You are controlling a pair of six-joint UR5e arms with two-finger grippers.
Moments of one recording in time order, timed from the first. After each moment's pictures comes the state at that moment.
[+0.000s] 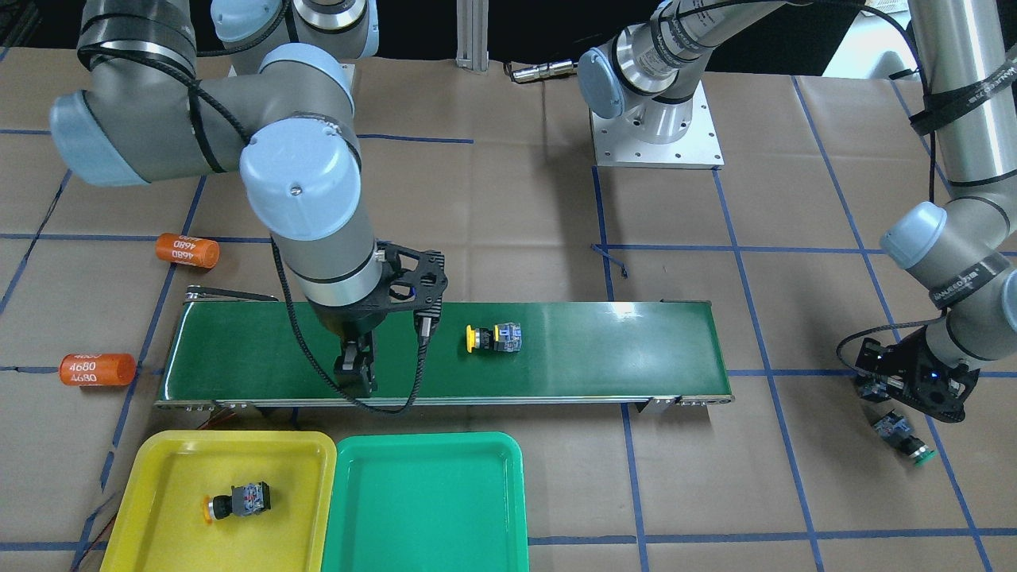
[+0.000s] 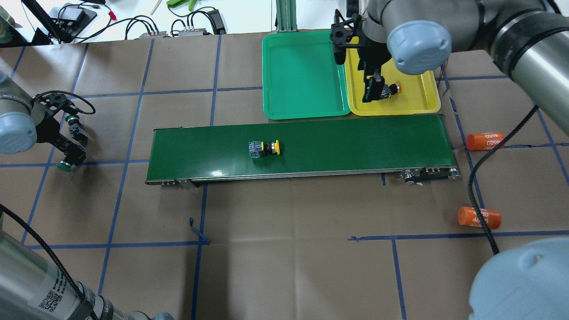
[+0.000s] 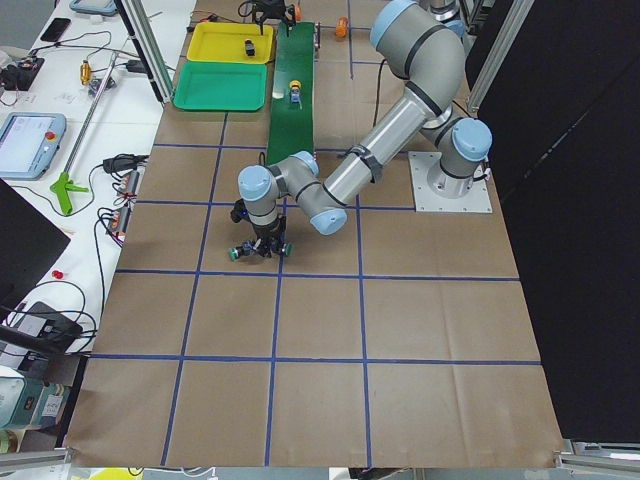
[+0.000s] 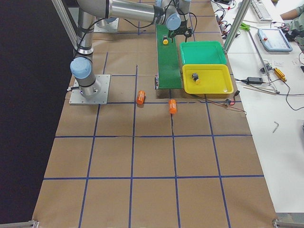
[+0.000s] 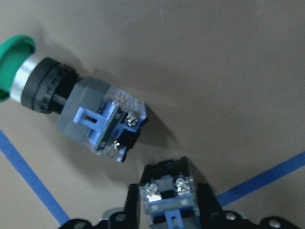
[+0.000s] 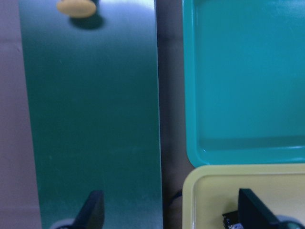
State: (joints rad) left arm -0.97 -2.12 -1.70 -0.89 1.66 1.15; right arm 1.80 -1.19 1.48 -1.89 -1.56 -1.32
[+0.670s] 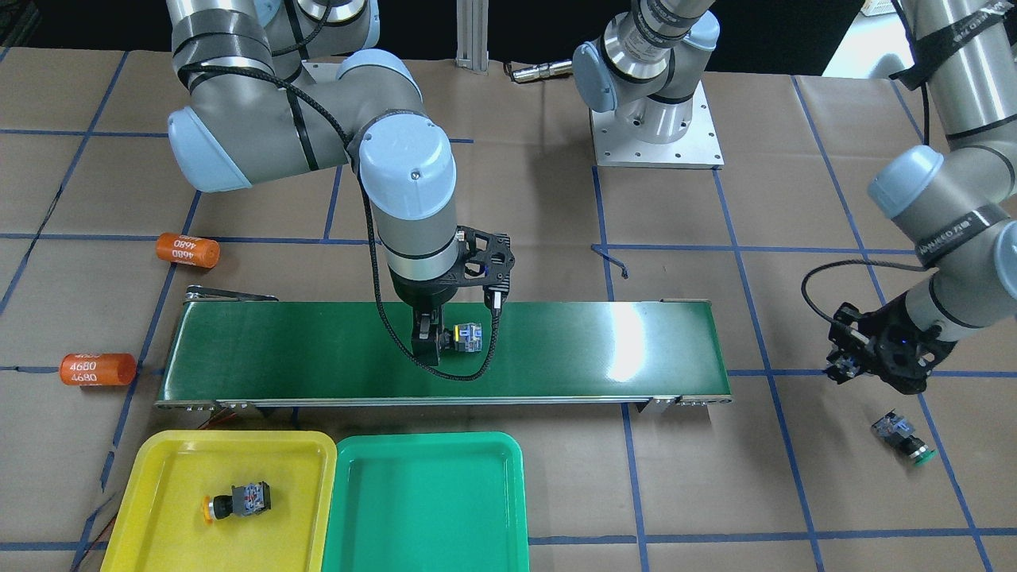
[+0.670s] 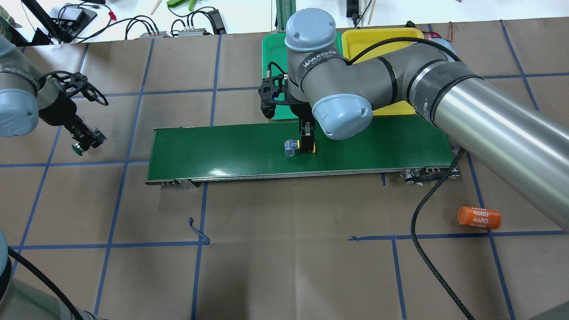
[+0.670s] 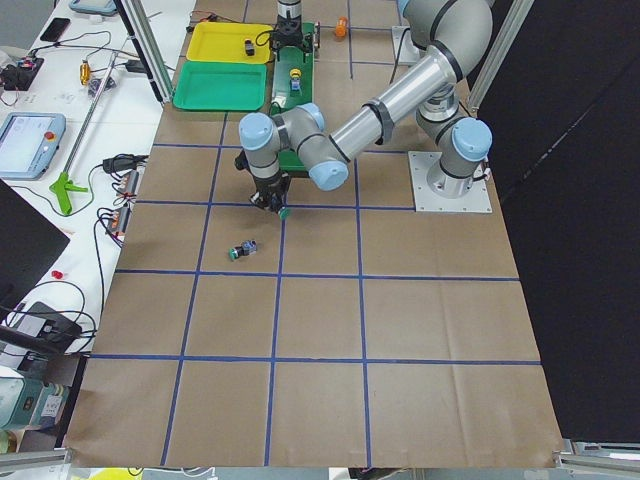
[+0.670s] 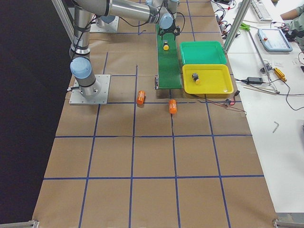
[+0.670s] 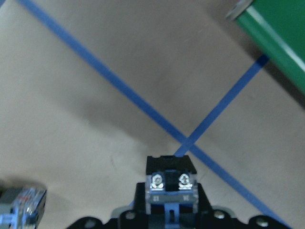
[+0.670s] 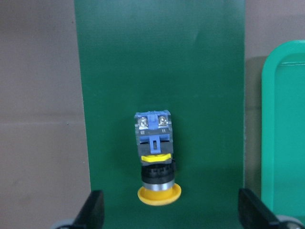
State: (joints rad) left arm -1.16 -1.90 -1.73 -1.14 1.55 1.34; right arm 1.91 -1.19 1.63 -2.03 -1.56 -1.22
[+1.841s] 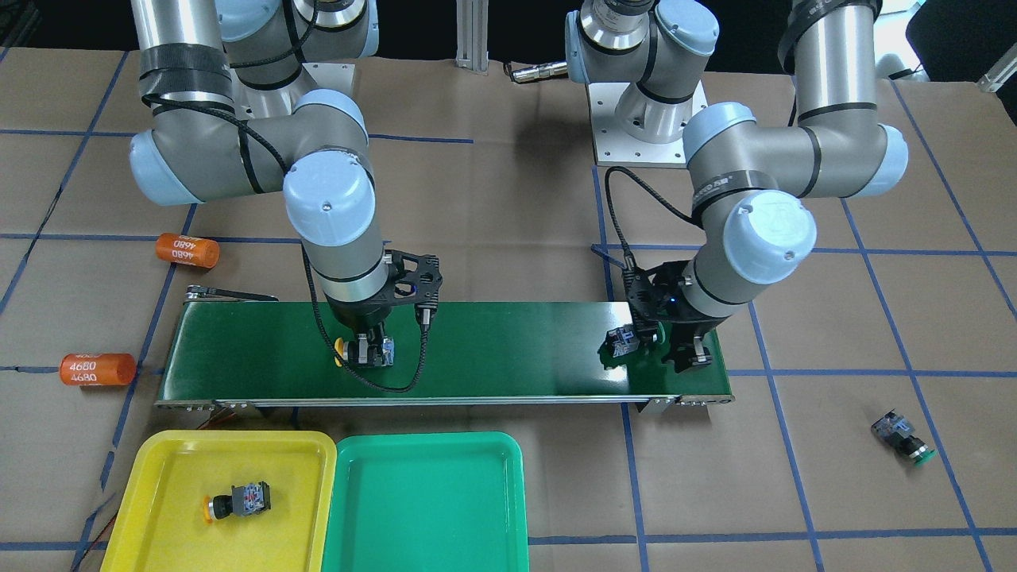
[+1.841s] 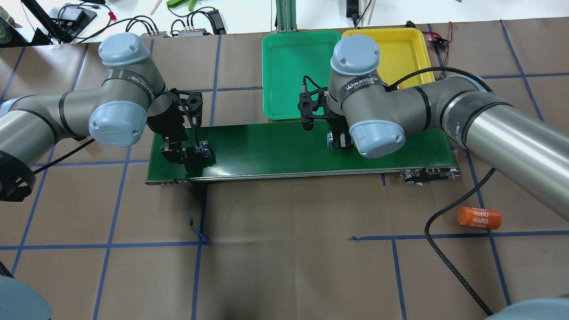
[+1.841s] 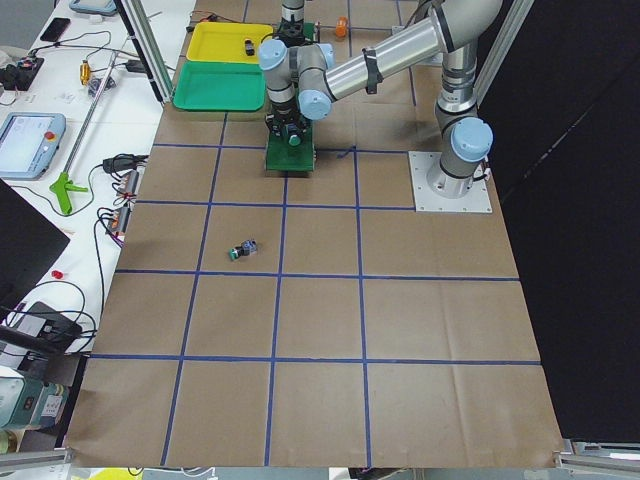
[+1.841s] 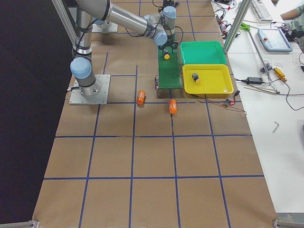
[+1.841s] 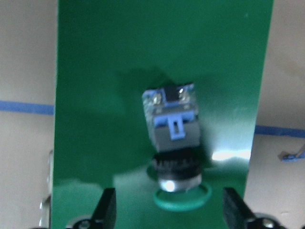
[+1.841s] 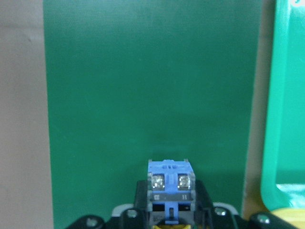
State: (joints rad) left arm -1.46 -1.86 -1.81 -1.16 1.57 1.51; right arm 1.76 -1.24 1.78 -2.20 -1.57 -1.43
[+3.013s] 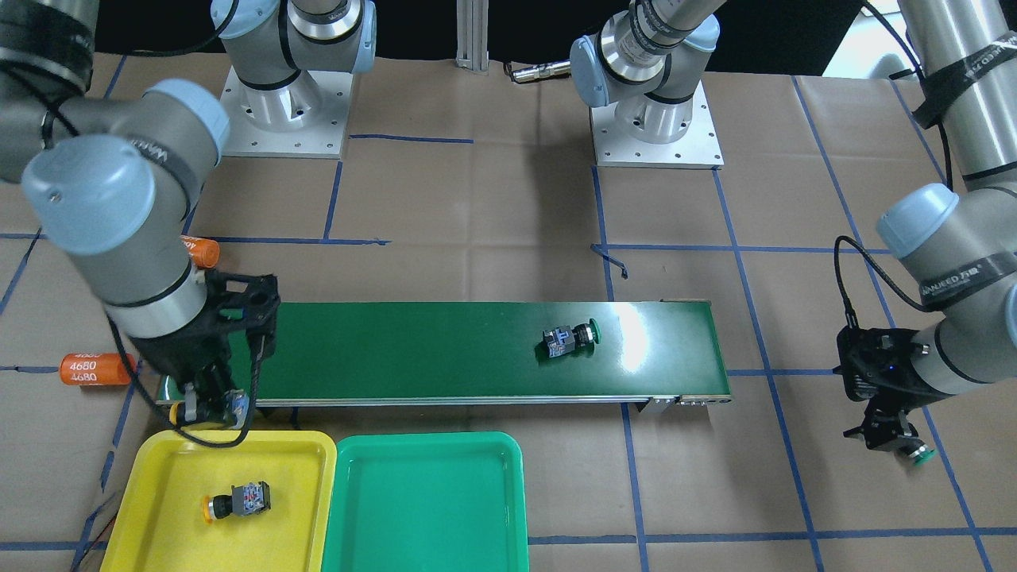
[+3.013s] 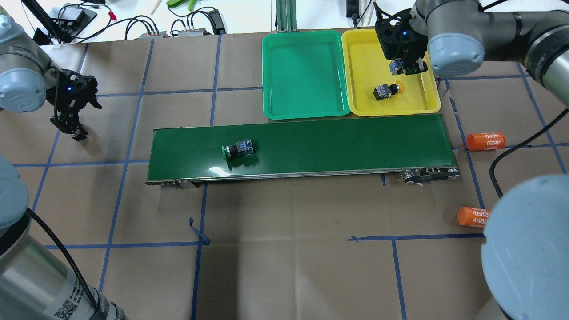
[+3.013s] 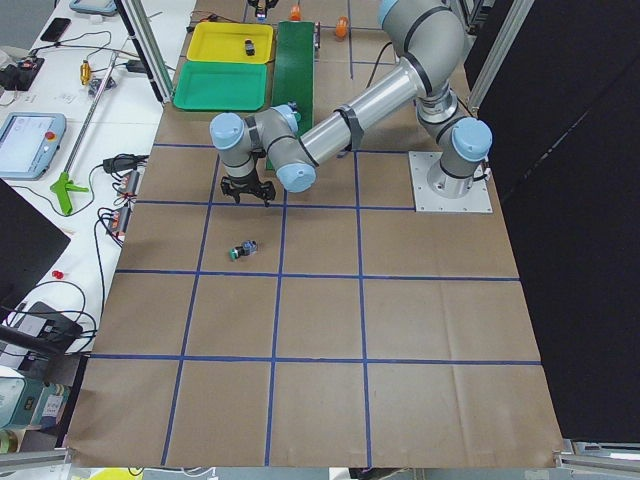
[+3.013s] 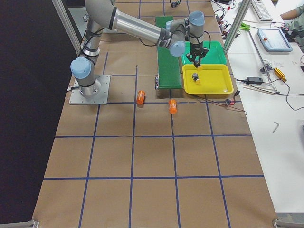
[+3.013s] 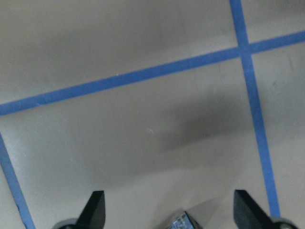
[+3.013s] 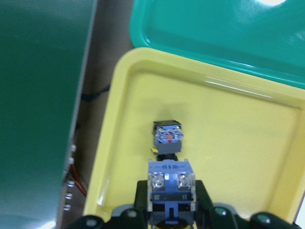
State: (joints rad) left arm -1.07 -2.16 -1.50 -1.05 1.59 2.37; right arm 1.50 -1.03 1.39 -2.18 -1.55 -1.87
